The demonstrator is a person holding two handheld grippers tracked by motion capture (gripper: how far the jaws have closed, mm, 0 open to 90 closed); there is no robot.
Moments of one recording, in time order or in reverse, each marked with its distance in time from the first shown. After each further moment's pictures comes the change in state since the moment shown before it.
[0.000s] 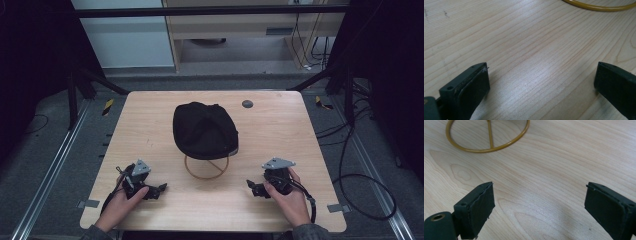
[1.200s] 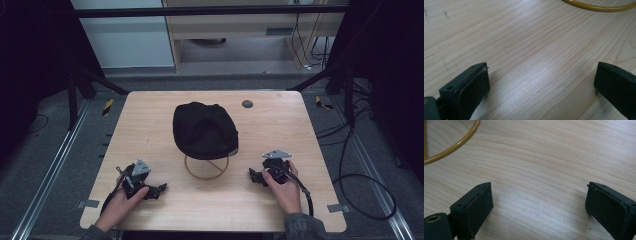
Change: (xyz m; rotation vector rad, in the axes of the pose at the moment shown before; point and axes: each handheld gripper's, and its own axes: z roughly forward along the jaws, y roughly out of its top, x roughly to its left) left arm 0.000 0.000 0.000 -0.002 0.000 -0.003; right arm -0.029 0.001 0.044 0.016 -0.151 0.107
